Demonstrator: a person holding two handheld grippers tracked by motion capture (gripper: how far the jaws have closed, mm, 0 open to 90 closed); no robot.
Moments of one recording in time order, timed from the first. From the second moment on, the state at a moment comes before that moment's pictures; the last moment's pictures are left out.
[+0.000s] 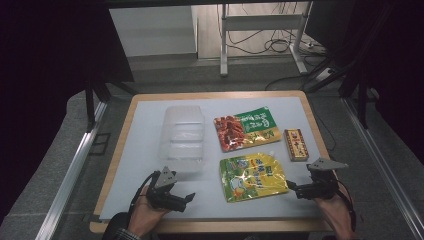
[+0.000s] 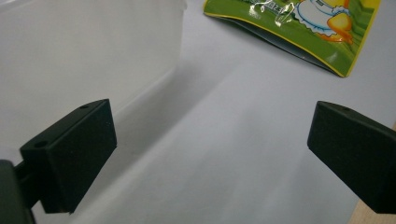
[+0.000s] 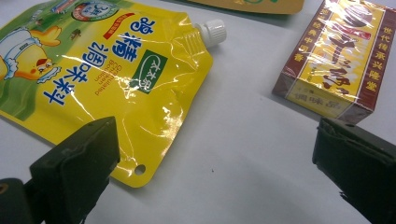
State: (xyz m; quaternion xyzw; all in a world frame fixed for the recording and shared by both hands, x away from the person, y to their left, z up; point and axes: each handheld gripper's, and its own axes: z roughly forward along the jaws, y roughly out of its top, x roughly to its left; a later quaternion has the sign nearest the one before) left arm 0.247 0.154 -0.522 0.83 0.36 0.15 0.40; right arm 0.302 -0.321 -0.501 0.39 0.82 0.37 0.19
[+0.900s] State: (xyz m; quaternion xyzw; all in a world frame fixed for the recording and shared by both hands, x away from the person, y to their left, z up) left arm 0.246 0.110 -0.515 0.85 0.30 0.14 0.42; right arm 0.301 -0.318 -0.502 0.40 0.82 0.37 0.18
